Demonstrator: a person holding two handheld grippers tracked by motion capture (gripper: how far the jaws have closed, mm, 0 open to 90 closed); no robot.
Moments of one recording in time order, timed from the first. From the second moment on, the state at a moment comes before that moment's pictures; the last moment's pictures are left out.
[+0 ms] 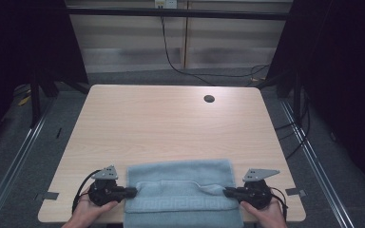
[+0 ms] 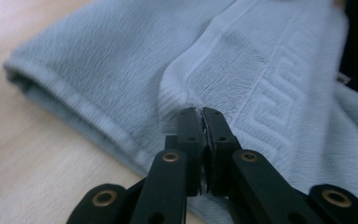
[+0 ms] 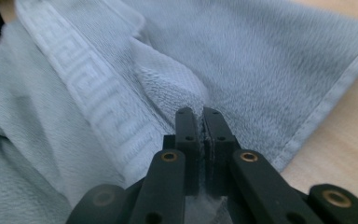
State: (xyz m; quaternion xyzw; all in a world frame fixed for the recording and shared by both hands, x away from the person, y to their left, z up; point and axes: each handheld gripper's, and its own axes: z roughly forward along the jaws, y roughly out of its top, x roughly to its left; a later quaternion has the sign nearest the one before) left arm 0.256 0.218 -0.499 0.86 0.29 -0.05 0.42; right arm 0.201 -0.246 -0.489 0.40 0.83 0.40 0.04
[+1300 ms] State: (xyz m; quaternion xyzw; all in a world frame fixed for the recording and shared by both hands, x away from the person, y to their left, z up) left arm 0.457 0.214 -0.506 0.82 0.41 0.07 0.40; right arm 0.404 -0.208 -0.499 0.52 0.76 0.37 0.11
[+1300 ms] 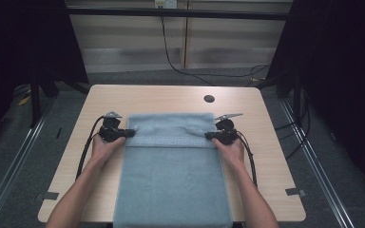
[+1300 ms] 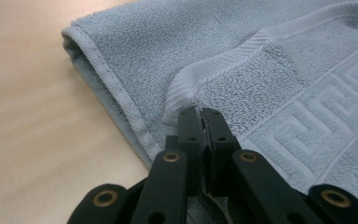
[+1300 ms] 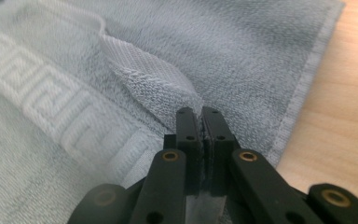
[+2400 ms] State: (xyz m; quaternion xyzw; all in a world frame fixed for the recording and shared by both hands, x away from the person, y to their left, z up) left arm 0.349 0.246 -0.334 0.75 0.28 0.13 0.58; right arm 0.338 -0.232 -0.338 0.39 0.70 0.58 0.18
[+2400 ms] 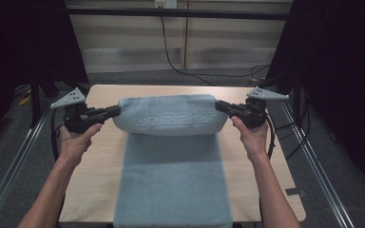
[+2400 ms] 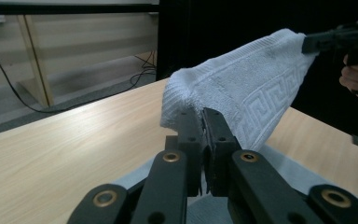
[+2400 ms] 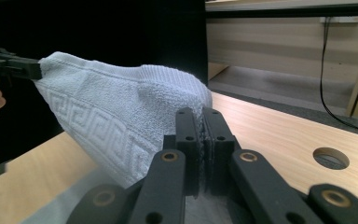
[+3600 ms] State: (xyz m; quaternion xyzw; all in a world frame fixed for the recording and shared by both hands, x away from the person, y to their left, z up) left arm 0.229 0.248 -0.470 0.83 0.29 0.00 0.48; right arm 0.169 -0.230 -0.462 0.39 0.82 0.42 0.07
